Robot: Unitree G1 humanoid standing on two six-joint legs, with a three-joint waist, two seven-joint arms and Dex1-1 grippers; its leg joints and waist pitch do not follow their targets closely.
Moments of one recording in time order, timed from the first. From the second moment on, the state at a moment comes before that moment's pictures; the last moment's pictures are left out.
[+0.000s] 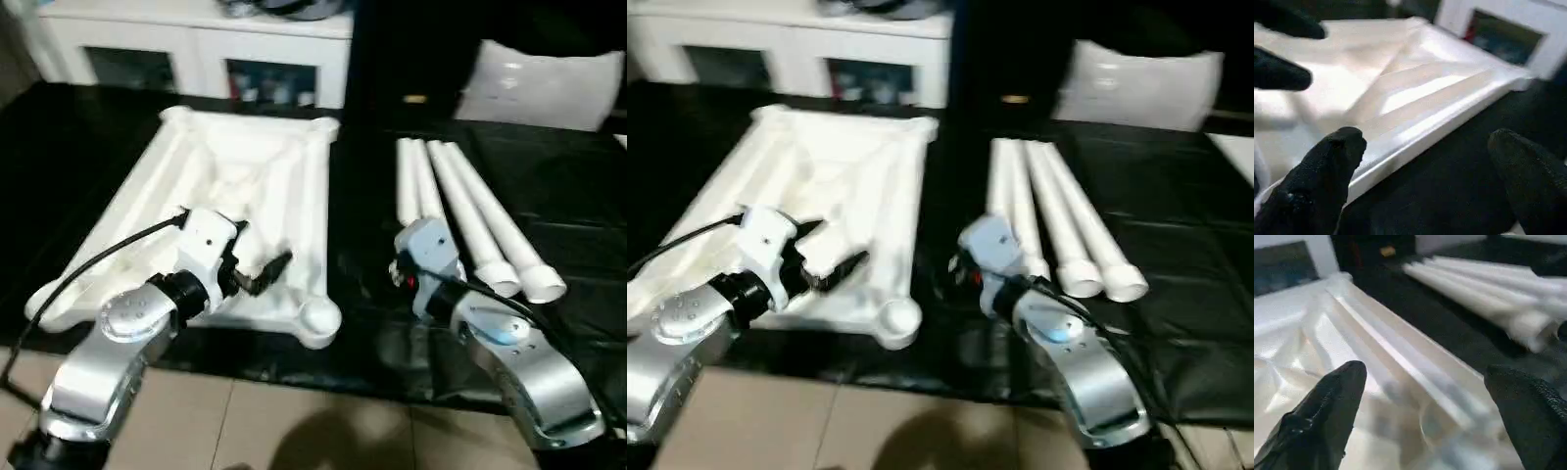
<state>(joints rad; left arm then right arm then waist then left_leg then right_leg) -0.17 0.49 -0.12 -0.25 -0.28 0.48 -0.53 -0.17 -0.38 0.24 -0.29 0.17 0.46 0.43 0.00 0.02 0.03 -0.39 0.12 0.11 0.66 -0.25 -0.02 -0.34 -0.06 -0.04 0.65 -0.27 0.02</state>
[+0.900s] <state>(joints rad) -0.42 0.66 -0.34 0.24 -0.15 0.20 -1.10 -0.11 -0.52 0.28 -0.36 0.23 0.54 0.66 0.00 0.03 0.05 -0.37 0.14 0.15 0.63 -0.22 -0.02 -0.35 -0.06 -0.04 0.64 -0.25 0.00</state>
